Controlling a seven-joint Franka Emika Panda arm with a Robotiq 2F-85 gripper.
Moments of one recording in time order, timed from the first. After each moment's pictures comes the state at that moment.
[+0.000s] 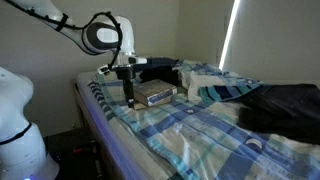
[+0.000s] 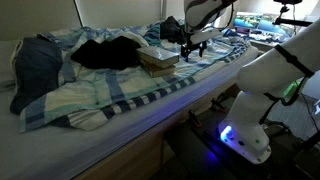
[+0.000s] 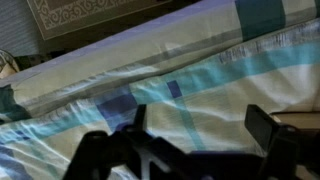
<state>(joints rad) -0.11 -0.51 0.16 -2.67 -0.19 2.16 0.33</state>
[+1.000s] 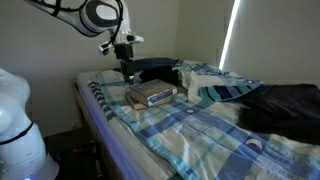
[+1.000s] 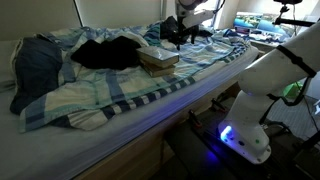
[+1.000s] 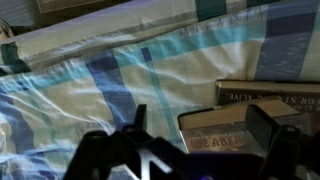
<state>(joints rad) 0.01 -0.52 0.19 -2.49 -0.18 1.99 0.33</state>
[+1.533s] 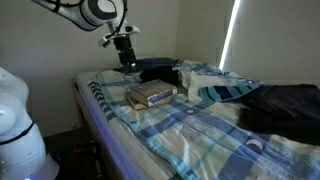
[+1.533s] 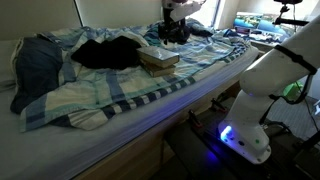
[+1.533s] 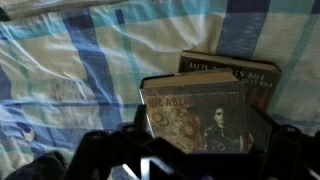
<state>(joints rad) 0.07 -0.45 0.27 -2.36 -0.20 1.99 0.33</state>
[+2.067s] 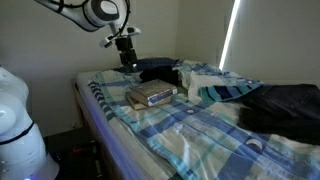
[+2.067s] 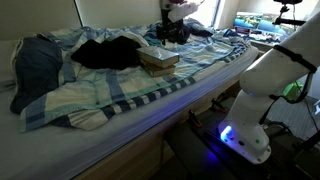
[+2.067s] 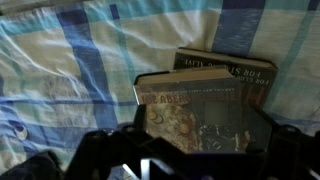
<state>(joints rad) 0.08 -0.41 0.27 -2.34 -0.20 2.00 0.33</state>
